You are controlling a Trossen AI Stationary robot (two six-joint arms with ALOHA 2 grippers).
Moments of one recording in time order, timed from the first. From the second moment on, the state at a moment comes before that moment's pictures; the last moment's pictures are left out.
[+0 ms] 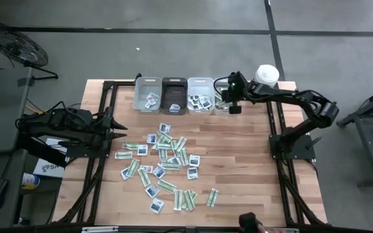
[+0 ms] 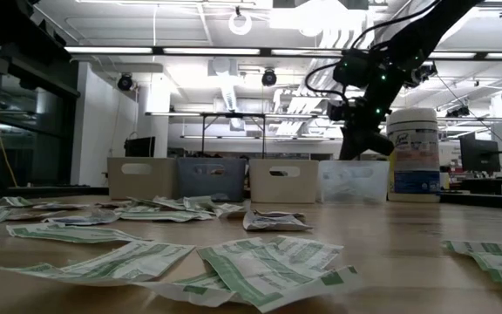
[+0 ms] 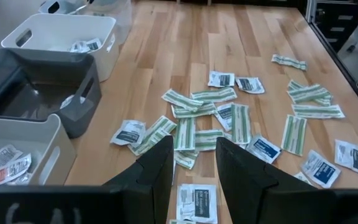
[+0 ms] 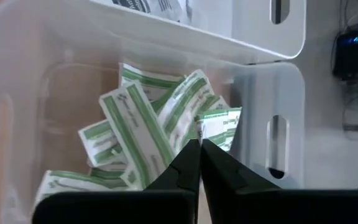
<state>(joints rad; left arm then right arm) -0.12 0.23 0.62 -0.86 -0.15 -0.11 -0.69 1.49 0.85 -0.27 0.12 -0.85</state>
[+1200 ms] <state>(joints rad) -0.12 0.23 0.62 -0.87 -0.17 -0.03 -0.35 1.43 1.13 -0.70 0.08 -0.24</state>
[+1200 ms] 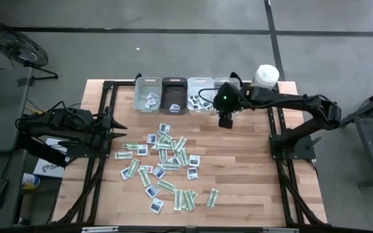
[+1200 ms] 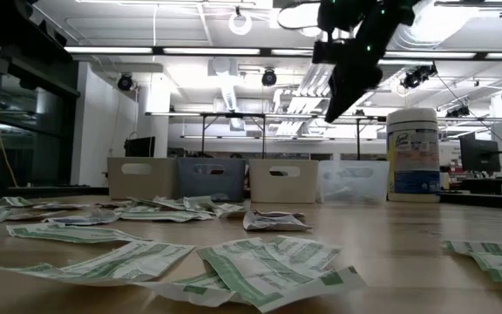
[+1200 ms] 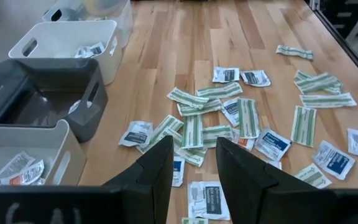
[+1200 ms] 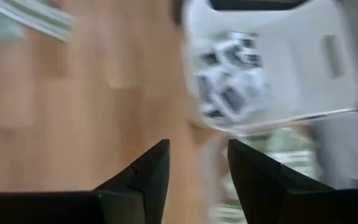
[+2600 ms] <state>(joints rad) -0.12 0.23 0.62 -0.98 -0.05 0.06 0.51 1.78 1.14 -0.46 -0.08 0.90</state>
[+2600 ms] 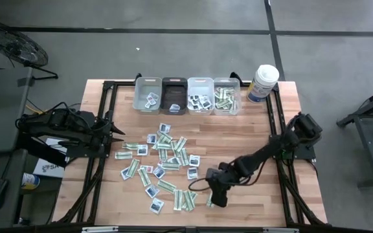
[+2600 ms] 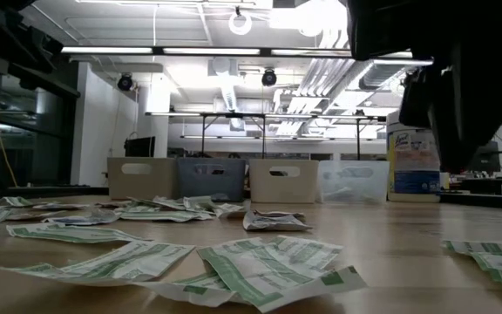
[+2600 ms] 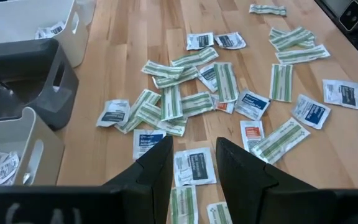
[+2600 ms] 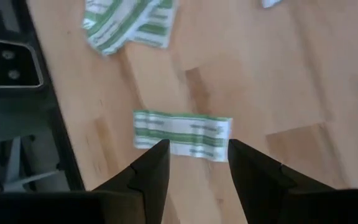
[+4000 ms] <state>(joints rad) -0.12 0.23 0.62 -1.02 -0.06 0.05 0.59 1.99 1.15 -0.48 0.14 0.79</state>
